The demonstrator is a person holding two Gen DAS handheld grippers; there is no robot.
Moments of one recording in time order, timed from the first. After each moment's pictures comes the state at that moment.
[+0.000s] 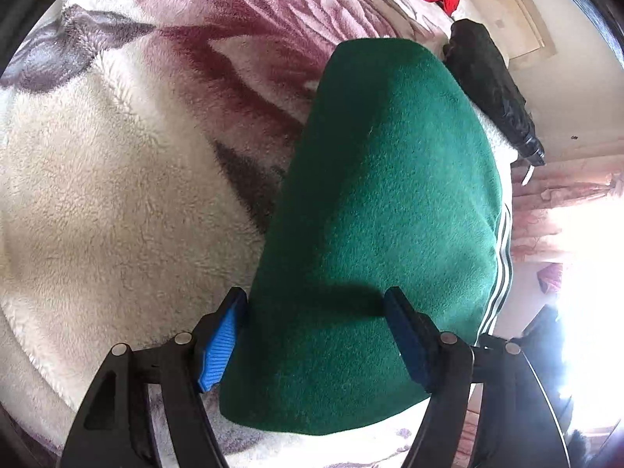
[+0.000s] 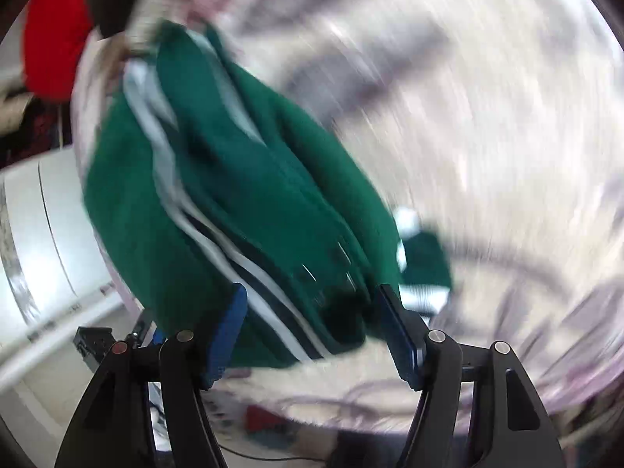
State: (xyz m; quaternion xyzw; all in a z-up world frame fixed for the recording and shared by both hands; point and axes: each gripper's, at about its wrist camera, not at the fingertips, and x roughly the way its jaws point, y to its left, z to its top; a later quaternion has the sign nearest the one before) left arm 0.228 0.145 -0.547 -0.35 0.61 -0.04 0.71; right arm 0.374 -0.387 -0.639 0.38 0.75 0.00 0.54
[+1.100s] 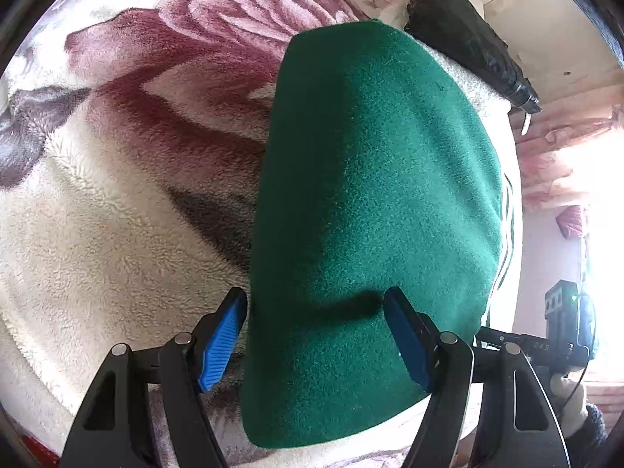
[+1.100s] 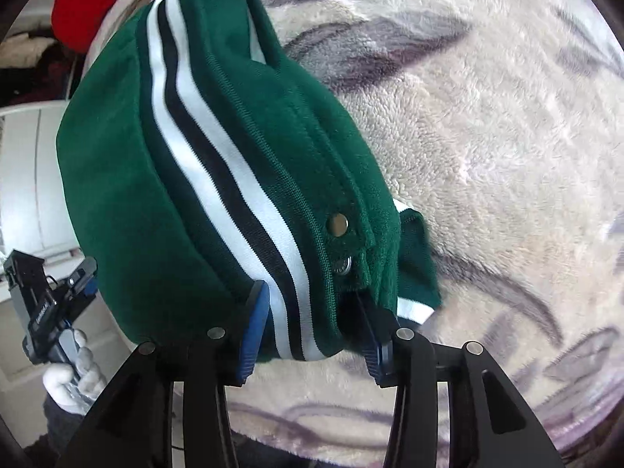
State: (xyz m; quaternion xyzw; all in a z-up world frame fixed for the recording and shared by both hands) left arm 0.267 0.122 -0.533 -0.25 0.64 -0.09 0.72; right arm 0.366 -0.382 -0.640 0.26 0.75 0.05 0.61
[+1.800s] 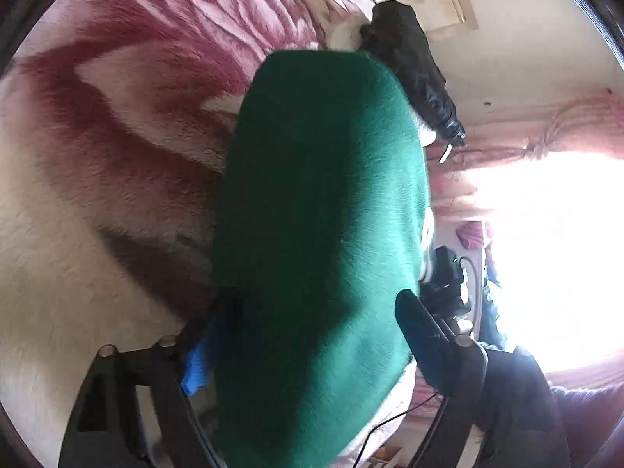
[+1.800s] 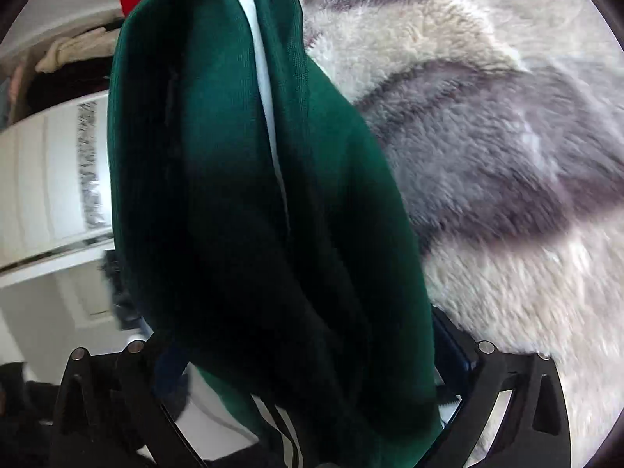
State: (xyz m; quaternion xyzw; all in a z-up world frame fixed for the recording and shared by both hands) left arm 0.291 0.157 -0.582 -0.39 0.57 -0.24 0.68; right arm 0.451 -0.414 -0.740 0.41 0.69 0.27 0.54
